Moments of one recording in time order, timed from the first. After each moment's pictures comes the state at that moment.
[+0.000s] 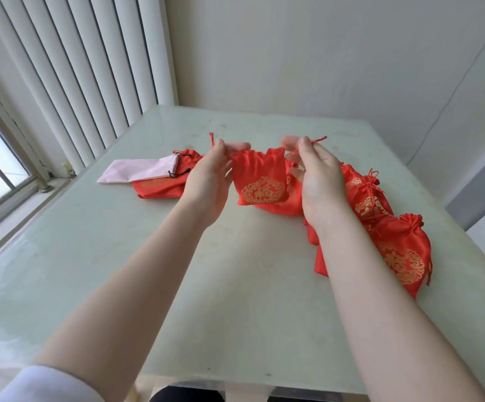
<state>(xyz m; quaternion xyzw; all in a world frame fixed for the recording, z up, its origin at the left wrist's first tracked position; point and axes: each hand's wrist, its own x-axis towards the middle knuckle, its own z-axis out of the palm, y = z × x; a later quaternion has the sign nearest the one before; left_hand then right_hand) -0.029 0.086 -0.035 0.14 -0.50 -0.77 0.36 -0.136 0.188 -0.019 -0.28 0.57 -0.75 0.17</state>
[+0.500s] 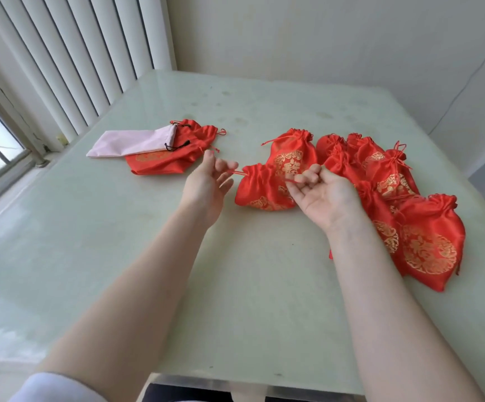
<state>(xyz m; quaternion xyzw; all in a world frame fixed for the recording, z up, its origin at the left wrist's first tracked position) -0.029 0.072 -0.089 0.32 -0.42 -0.78 0.34 -0.156 0.195 -0.079 0.03 0.35 -0.83 0.45</state>
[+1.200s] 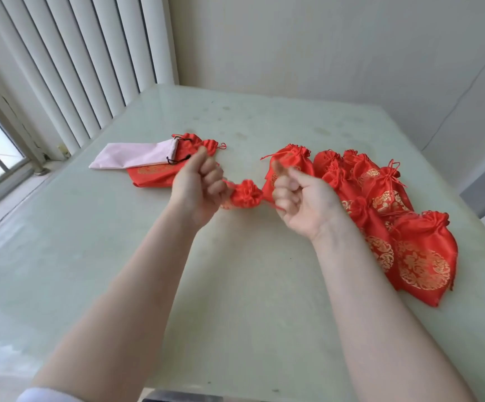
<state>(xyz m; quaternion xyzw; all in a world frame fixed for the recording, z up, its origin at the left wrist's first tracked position) -0.020 0.066 -0.057 0.21 -0.28 -0.88 0.32 -0.135 0.179 -0.054 -0.08 0.36 -0.75 0.55</state>
